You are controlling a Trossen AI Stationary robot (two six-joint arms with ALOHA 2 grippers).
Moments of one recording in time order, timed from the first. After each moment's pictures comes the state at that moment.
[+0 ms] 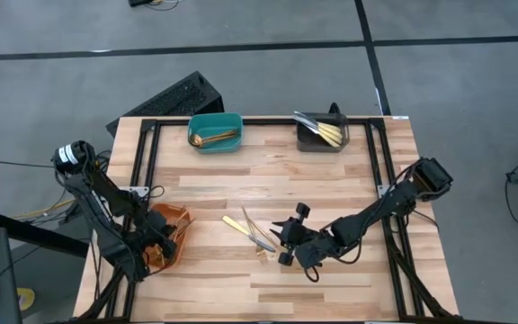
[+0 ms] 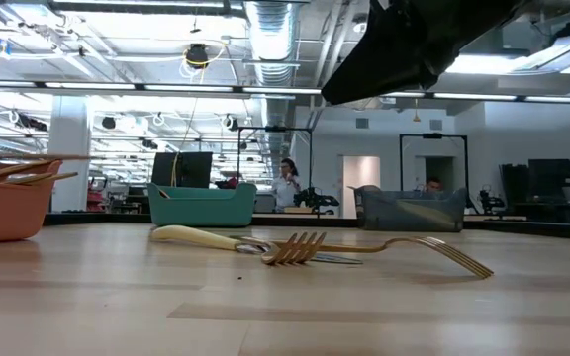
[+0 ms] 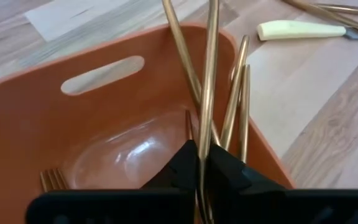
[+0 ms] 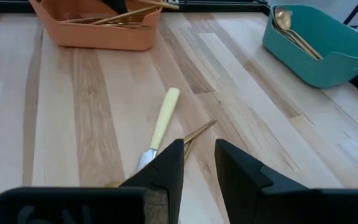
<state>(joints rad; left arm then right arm) -1.11 1.33 0.62 -1.07 -0.72 -2.11 0.51 1.71 1.02 -0.01 0.81 0.43</state>
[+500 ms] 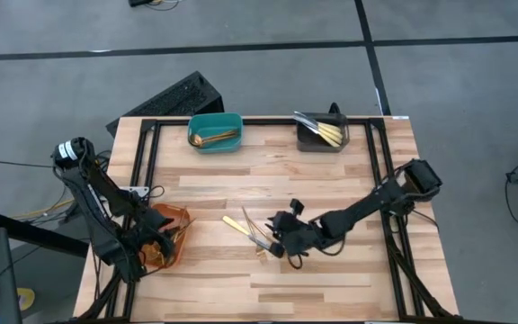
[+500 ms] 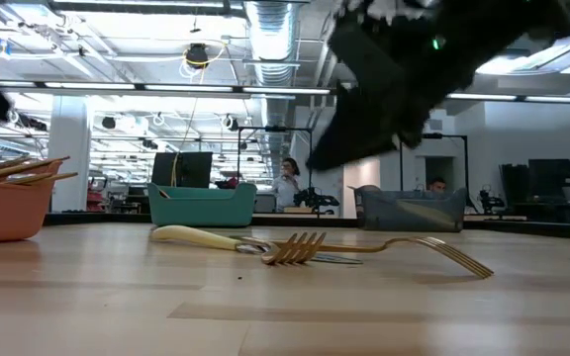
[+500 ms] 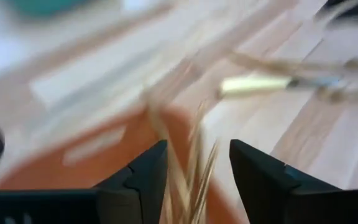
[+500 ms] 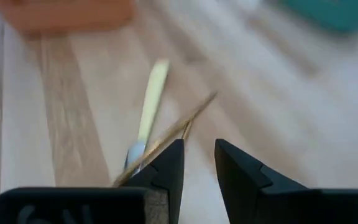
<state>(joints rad) -1.11 1.28 0.74 -1.24 -0.85 -2.08 0.41 1.81 1.02 0.00 0.65 0.60</state>
